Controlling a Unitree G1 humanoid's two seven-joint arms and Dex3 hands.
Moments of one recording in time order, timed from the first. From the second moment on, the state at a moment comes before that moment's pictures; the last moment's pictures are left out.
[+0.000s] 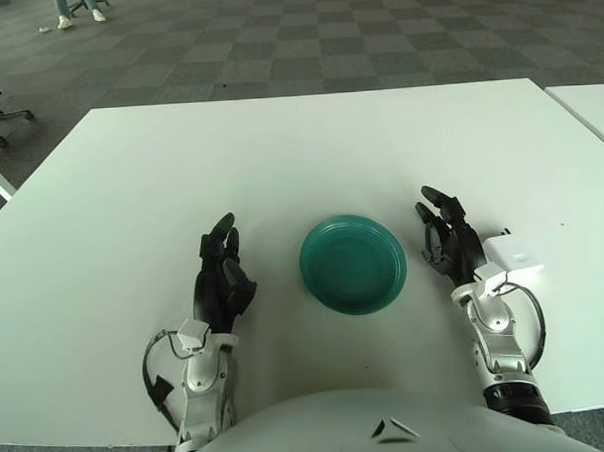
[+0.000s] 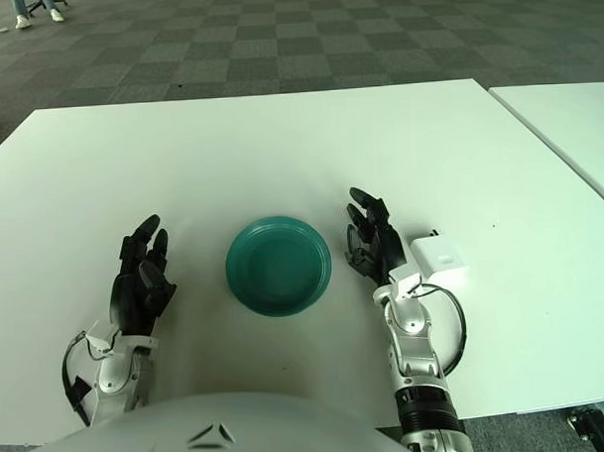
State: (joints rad) left arm 0.38 -0.10 0.01 0.09 -0.12 -0.51 -0.07; right arm 0.17 -0.11 -0.02 0.12 -0.07 -0.38 0.05
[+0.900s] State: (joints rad) left arm 0.32 -0.10 0.02 0.12 -0.14 -0.50 -0.09; right arm 0.15 -0.52 -0.11 -0.21 -1.11 -0.45 -0.45
